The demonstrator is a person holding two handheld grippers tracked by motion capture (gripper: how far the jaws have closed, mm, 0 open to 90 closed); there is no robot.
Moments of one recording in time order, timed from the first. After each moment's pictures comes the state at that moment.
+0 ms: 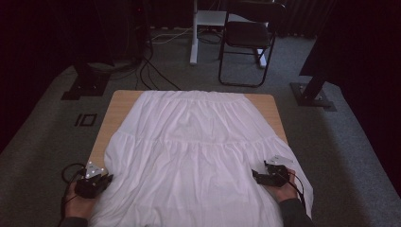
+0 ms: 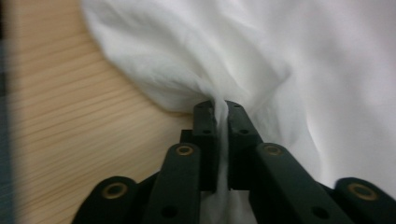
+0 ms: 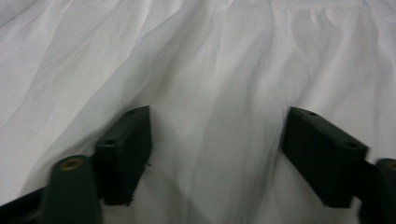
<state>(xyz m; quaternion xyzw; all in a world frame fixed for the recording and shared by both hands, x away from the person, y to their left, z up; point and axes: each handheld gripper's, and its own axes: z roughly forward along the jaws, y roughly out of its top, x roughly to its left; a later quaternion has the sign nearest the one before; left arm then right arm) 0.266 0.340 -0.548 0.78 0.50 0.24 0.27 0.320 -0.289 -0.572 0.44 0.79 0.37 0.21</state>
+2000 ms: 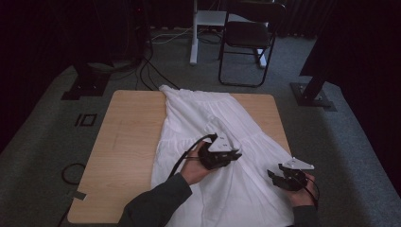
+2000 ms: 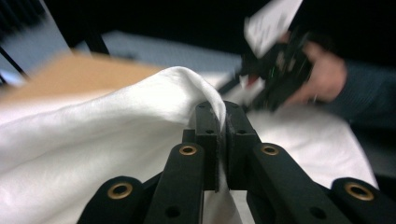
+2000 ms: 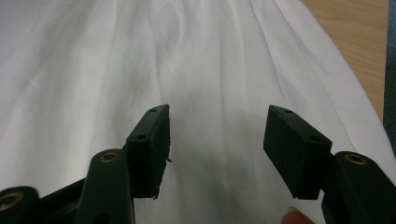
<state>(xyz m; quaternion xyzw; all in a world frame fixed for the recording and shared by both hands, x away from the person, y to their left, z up) 0.323 -0.019 -0.434 0.87 0.12 0.10 0.48 0.295 -0.328 -0.551 0.47 0.78 0.34 0.24</state>
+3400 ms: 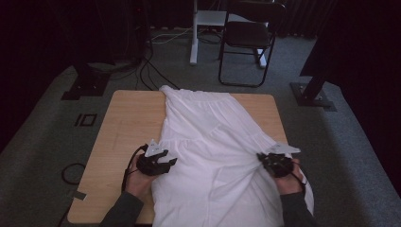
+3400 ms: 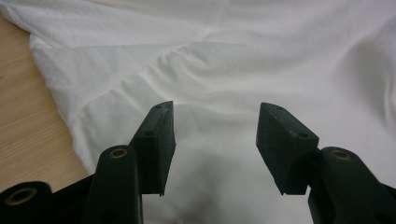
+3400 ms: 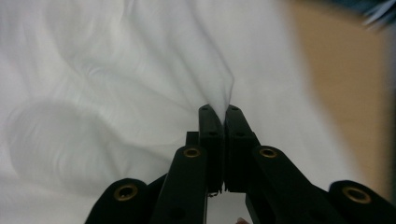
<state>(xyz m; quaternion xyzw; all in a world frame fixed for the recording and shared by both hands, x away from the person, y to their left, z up) 0.326 0.163 -0.505 0.82 0.36 0.17 0.41 0.306 -0.274 -0.469 0.44 0.77 0.37 0.27</state>
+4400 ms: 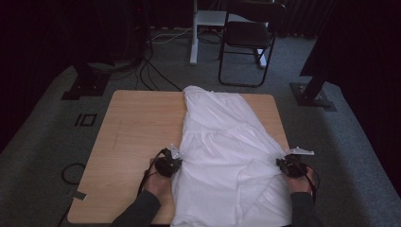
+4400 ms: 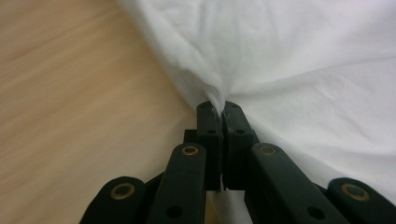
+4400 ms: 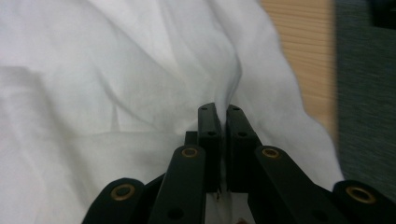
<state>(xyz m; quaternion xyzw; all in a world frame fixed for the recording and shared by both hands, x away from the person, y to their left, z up) 0.354 0.134 -0.546 0.84 0.41 0.21 0.28 0.340 -0.337 -0.556 0.57 0.73 0.30 0.22</state>
